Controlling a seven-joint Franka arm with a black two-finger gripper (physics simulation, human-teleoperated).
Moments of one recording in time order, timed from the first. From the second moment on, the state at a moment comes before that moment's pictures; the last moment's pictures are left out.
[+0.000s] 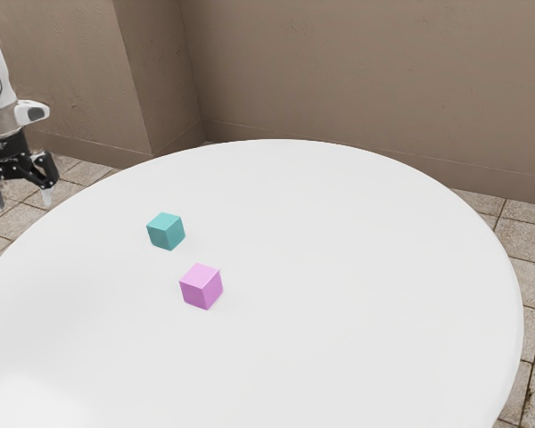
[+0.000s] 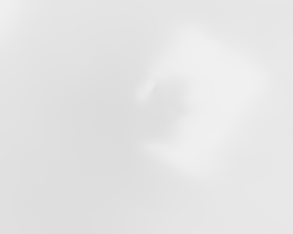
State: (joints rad) arm 0.16 -0.03 0.30 -1.83 0.03 1.71 -0.08
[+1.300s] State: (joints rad) arm 0.20 0.44 0.18 -1.71 -0.14 2.08 0.53
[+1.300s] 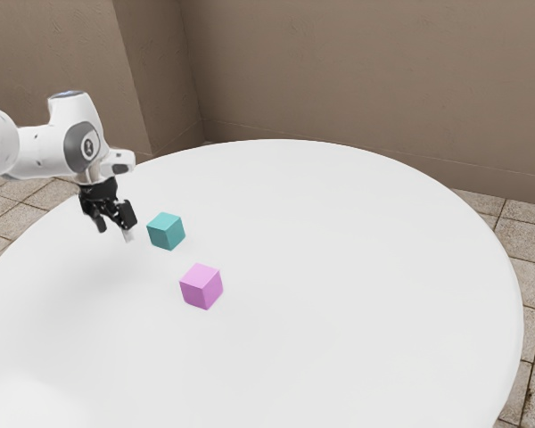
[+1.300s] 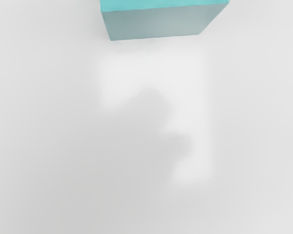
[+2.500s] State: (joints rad) arm 0.21 0.79 0.13 -1.24 -0.17 2.01 0.53
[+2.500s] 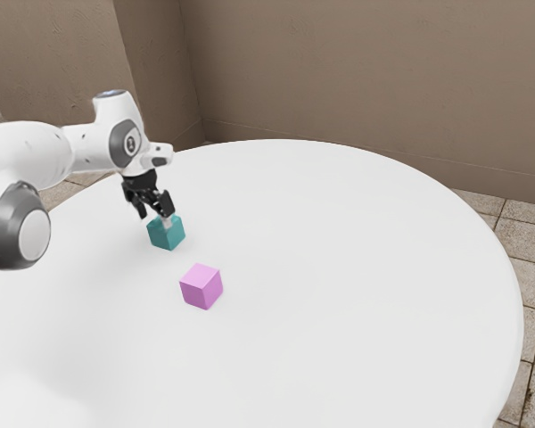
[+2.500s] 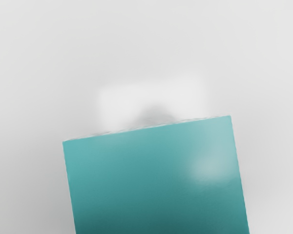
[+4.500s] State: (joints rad) arm 0.21 0.86 0.12 -1.16 -0.15 1.99 0.36
